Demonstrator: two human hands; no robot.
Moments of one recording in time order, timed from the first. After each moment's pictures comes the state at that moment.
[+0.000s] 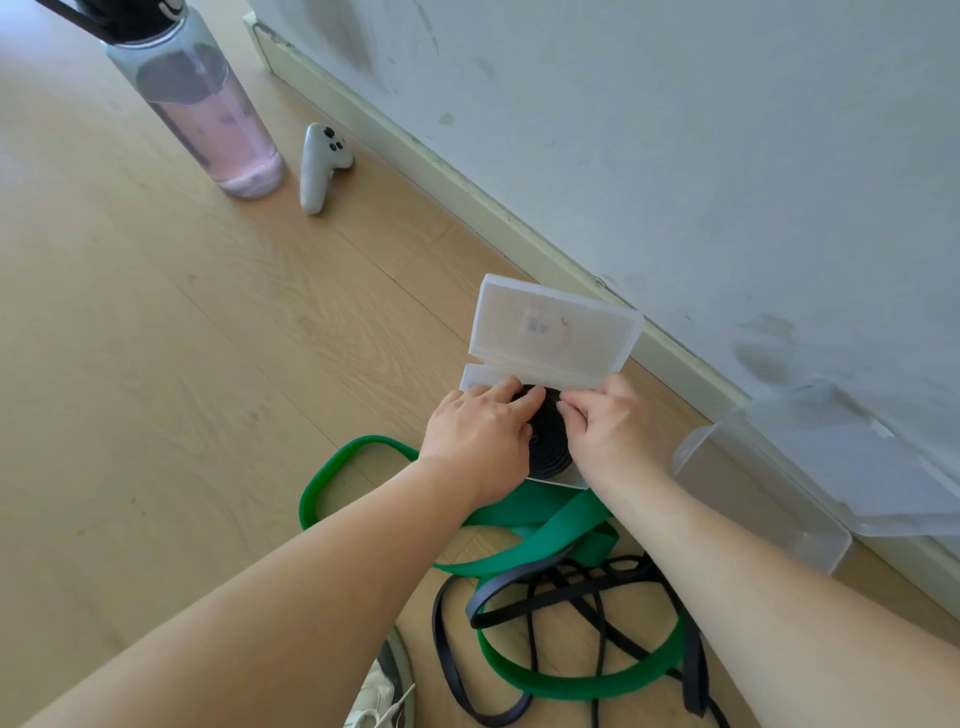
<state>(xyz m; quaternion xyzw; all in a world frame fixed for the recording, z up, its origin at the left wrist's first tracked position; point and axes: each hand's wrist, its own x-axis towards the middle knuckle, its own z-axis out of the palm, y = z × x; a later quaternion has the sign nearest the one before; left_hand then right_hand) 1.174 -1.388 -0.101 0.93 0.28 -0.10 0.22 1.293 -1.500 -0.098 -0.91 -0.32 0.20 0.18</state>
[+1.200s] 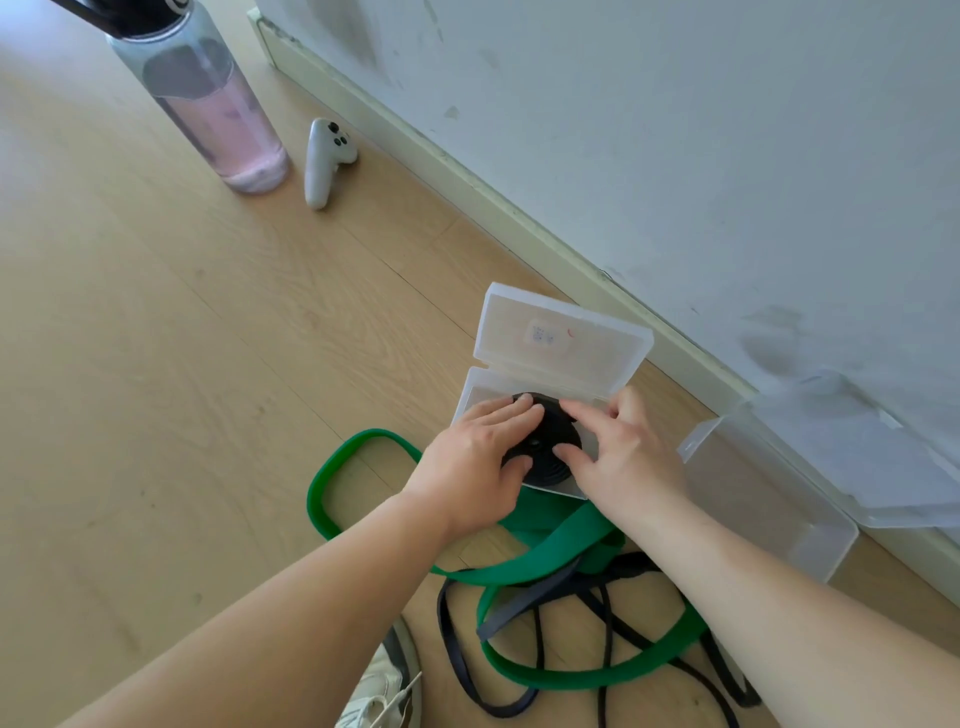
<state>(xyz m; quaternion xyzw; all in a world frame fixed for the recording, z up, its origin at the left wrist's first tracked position) 1.132 -1.399 -0.103 0.90 0.24 -0.01 0.37 1.282 -1.529 -0.086 -0.89 -0.37 0.25 0.12</state>
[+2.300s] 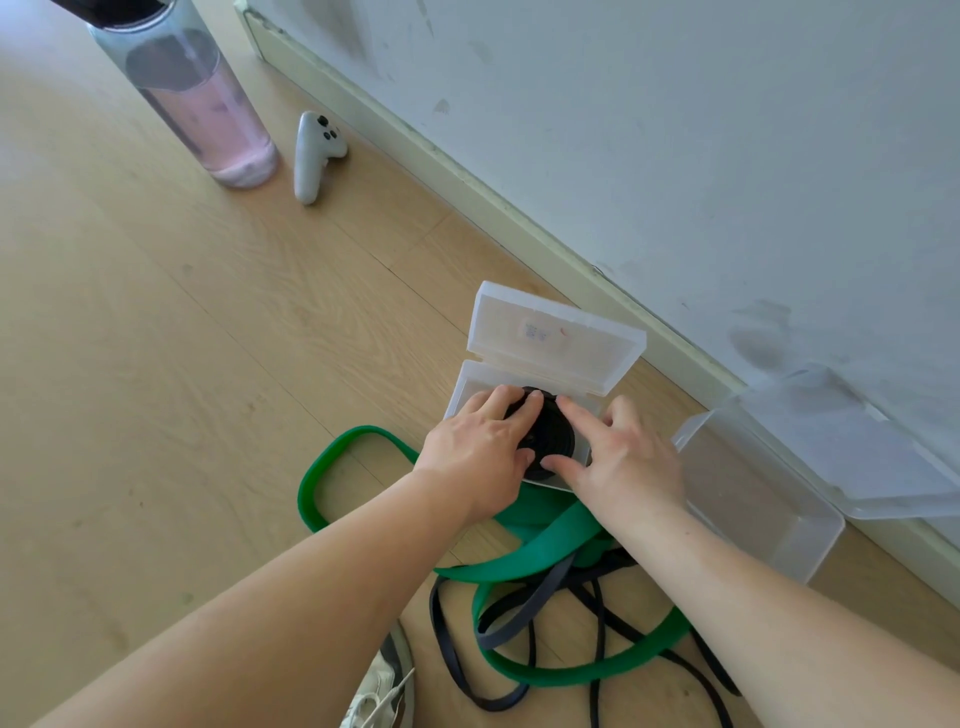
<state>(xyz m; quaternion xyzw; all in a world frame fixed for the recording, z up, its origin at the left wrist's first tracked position) 1.154 -1.401 -0.099 0.93 0.24 -0.13 0.26 1.278 -1.538 -0.090 -0.90 -0.39 0.21 0.01</state>
